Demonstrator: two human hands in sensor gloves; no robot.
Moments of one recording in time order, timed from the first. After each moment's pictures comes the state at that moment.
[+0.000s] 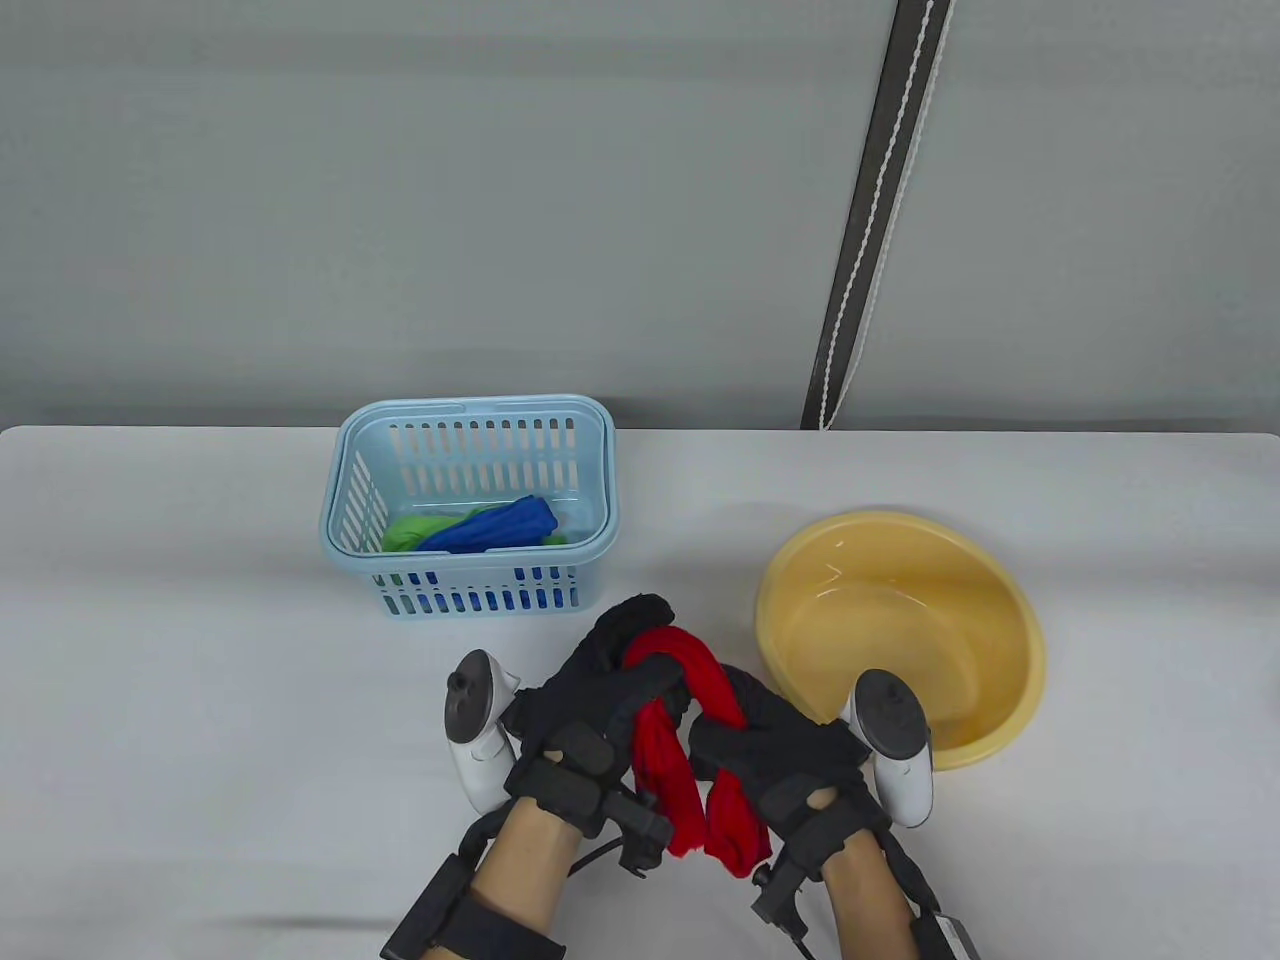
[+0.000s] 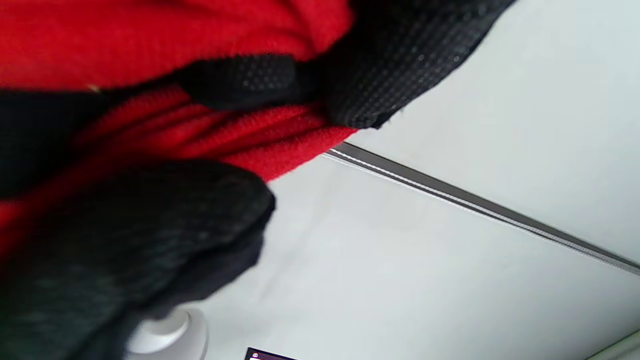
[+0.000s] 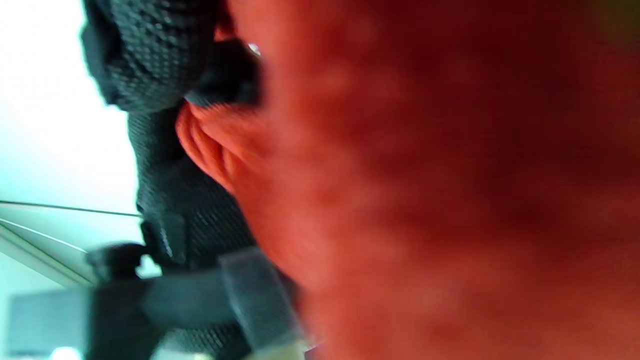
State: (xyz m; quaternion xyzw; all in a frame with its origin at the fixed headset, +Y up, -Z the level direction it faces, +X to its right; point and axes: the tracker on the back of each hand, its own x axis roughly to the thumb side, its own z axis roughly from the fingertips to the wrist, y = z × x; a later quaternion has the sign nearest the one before) left_hand -0.096 -0.692 -0.304 -0.08 -0.13 0.83 0.53; right_hand 0.124 -0.713 -0.287 0.18 0.17 0.71 0.66
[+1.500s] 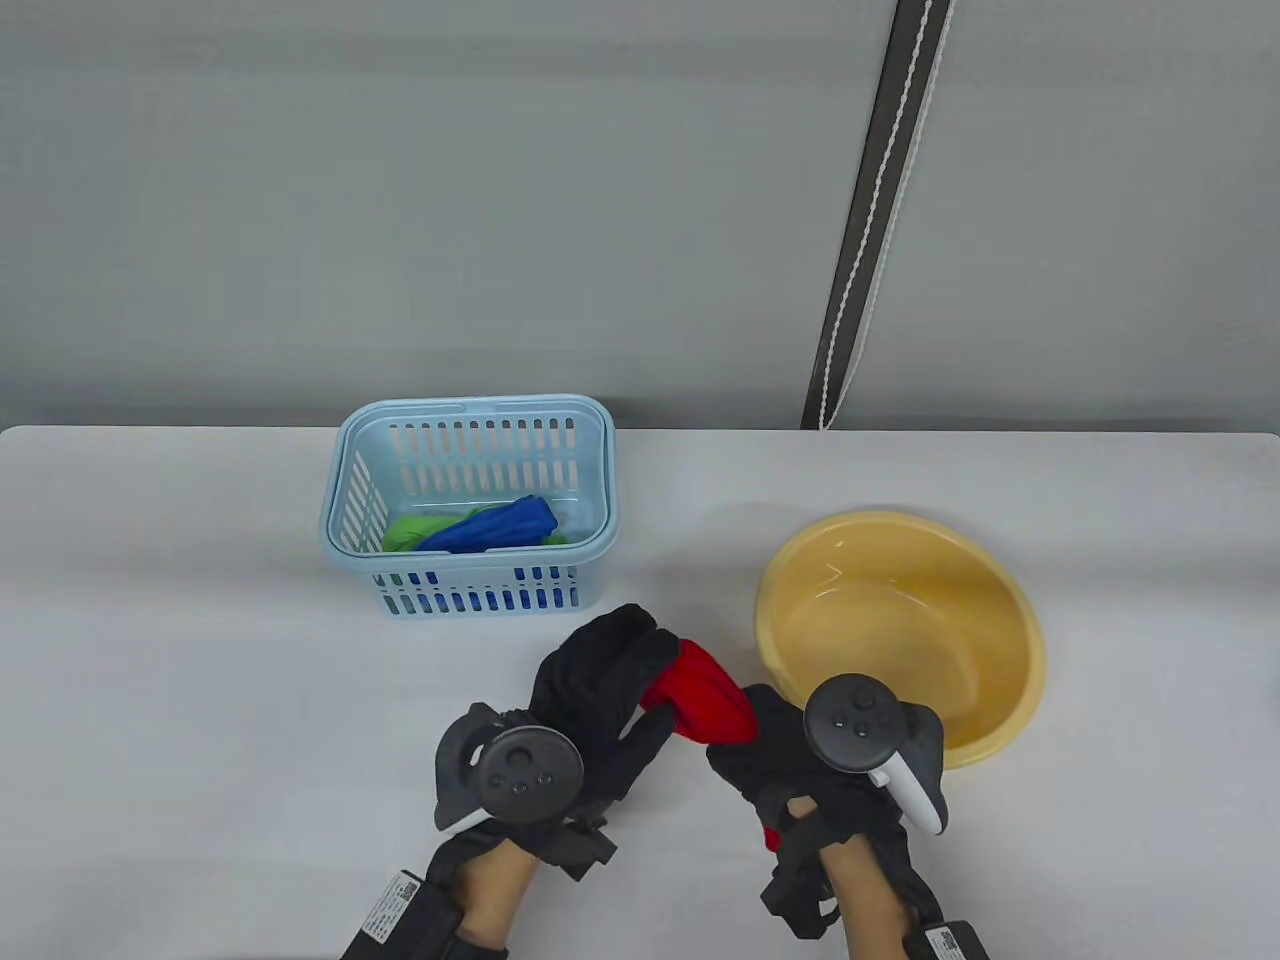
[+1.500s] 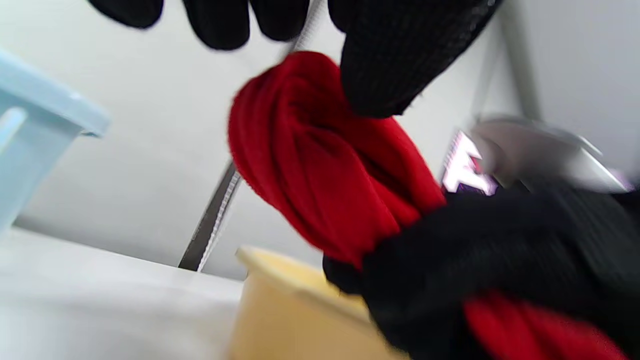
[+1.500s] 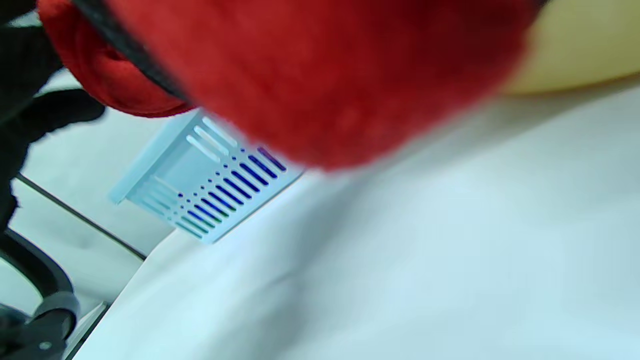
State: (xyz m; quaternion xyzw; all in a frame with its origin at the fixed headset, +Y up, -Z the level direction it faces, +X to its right) left_hand -0.096 -0.656 -0.263 0.15 -0.37 0.19 0.90; right_hand 0.138 -0.700 -0.289 0.08 0.14 0.92 0.37
